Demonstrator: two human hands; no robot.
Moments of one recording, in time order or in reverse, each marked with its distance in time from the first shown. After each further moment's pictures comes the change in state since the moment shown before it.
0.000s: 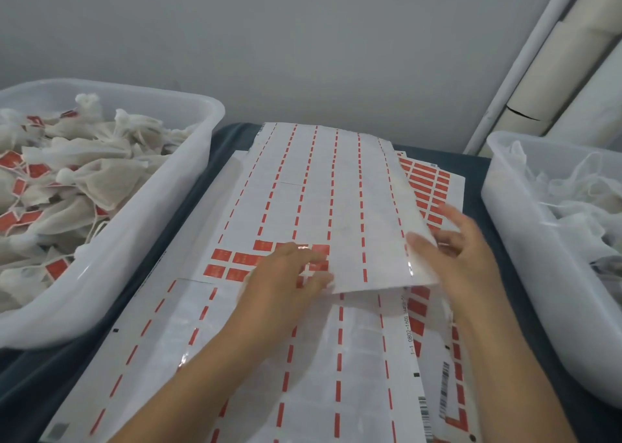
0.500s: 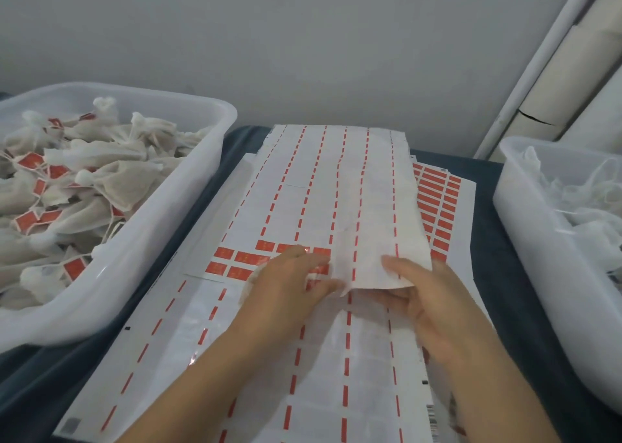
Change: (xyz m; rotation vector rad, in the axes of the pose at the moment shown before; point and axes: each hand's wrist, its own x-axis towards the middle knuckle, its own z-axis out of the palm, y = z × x) left_hand 0.001 -0.004 -0.003 0.055 -0.006 0.025; right_hand -0.026 -0.007 0.026 0.559 -0.360 0.277
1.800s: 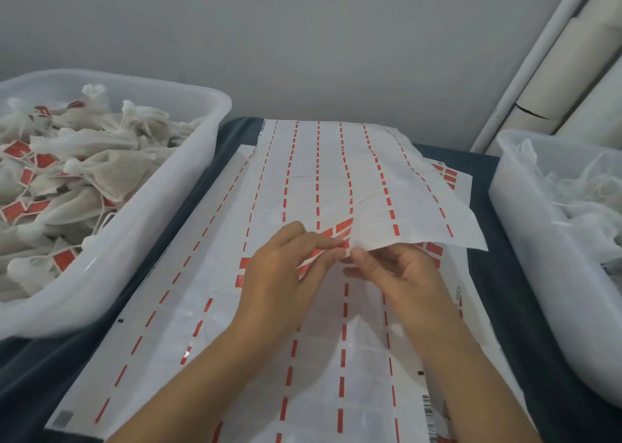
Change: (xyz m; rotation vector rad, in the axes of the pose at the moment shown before) left_hand -0.009 0.017 -0.005 -0.195 0.384 0.347; right_hand -0.001 0.011 0.011 -0.448 -0.102 -0.389
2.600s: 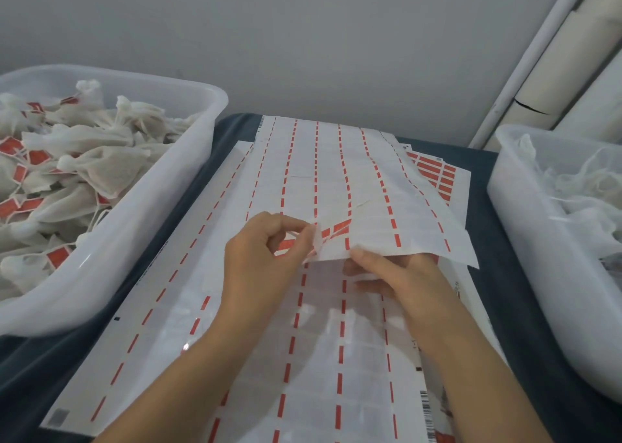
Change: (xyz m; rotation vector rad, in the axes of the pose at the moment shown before) left_hand 0.004 -0.003 -0.005 -0.168 0.143 -0.359; right_hand -0.001 -0.005 -0.006 0.115 -0.010 0.215
